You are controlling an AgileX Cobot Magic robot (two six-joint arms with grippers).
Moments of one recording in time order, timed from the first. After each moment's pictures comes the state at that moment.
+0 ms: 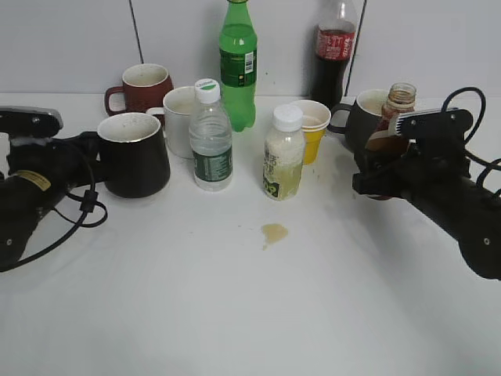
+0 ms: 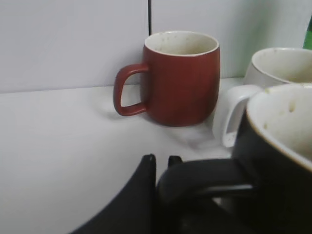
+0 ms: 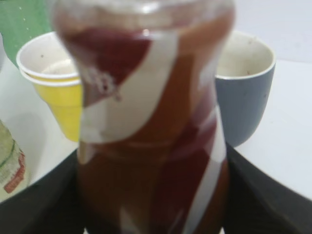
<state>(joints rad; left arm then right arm) -0.24 2.09 -0.65 -0.07 -1.16 -0.03 0.32 1.99 -0.57 0.13 -1.05 -0.07</state>
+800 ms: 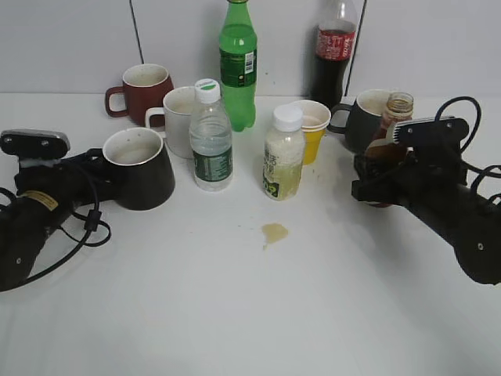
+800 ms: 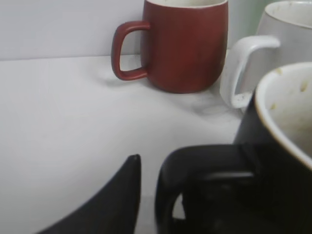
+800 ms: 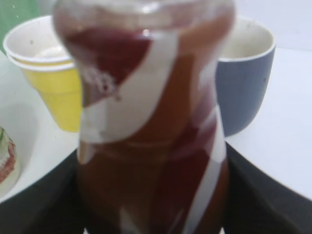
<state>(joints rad) -0.24 2.22 -0.67 -0.07 -1.23 -0.04 0.32 2.03 -0.57 0.14 -1.07 -0.07</state>
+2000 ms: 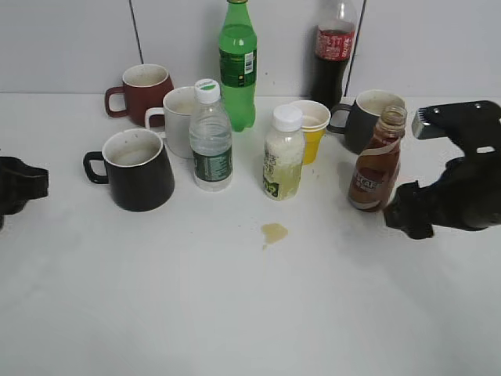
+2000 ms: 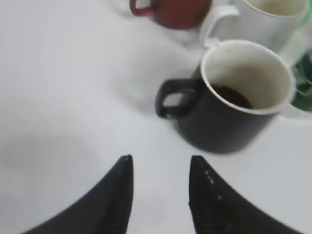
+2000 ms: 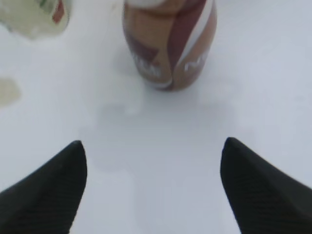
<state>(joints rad) -0.24 1.36 -0.43 -0.16 -0.24 -0.04 0.32 1.54 -0.60 0.07 0.05 0.02</state>
